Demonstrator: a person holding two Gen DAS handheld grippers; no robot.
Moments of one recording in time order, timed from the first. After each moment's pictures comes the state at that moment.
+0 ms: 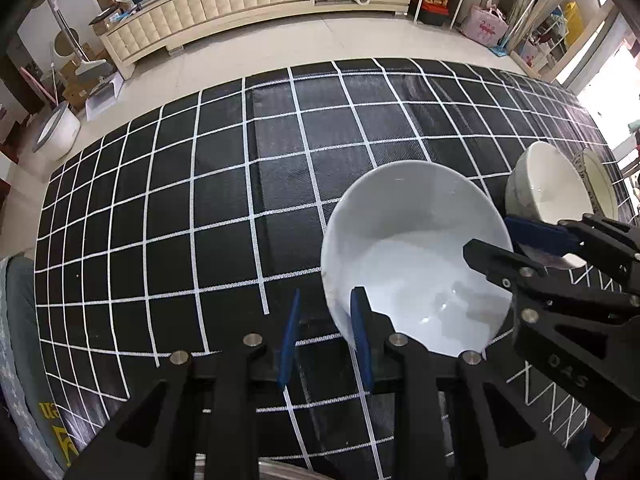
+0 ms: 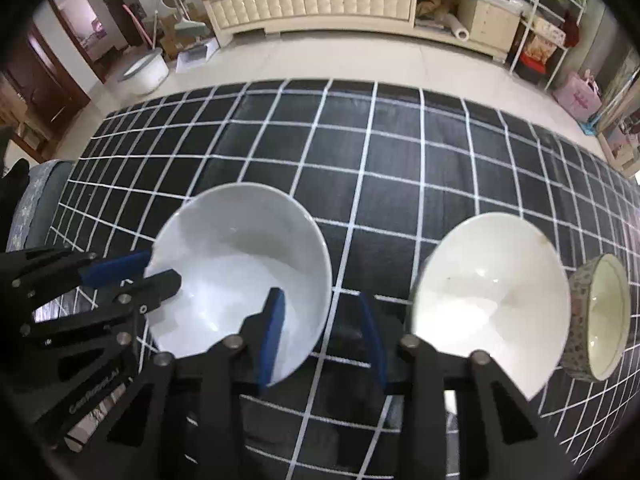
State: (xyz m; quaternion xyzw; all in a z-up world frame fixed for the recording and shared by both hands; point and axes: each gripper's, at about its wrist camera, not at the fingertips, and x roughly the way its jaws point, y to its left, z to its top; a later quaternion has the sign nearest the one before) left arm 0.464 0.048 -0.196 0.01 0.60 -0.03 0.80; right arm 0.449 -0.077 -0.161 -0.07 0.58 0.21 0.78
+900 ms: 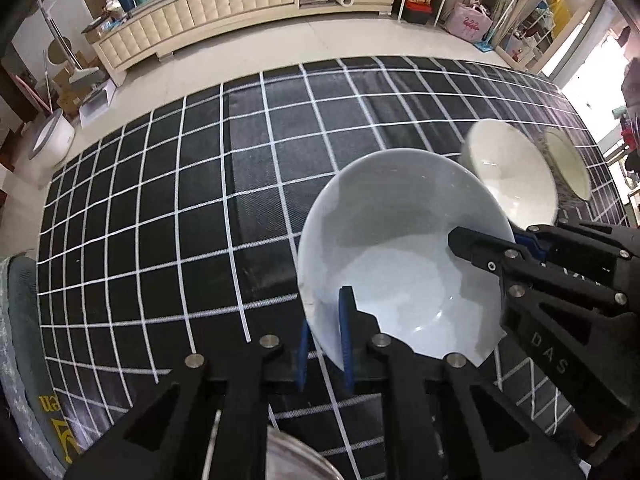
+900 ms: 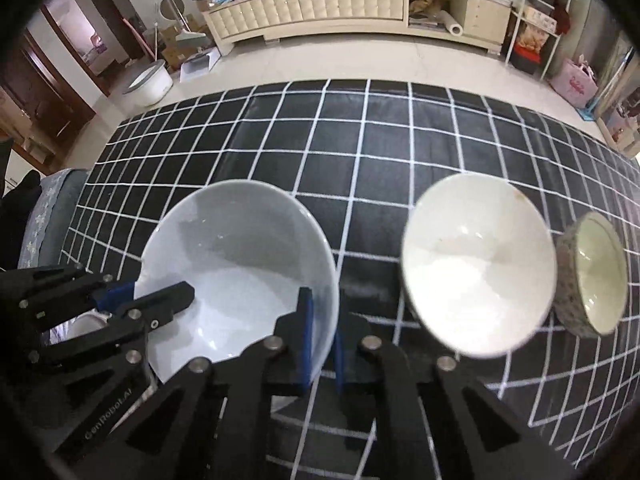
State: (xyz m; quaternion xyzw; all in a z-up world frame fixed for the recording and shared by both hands) left arm 0.420 0.019 -0.167 0.02 0.59 -0.05 0.81; right arm 0.406 -0.106 -0.126 -0.05 0.57 0.22 0.79
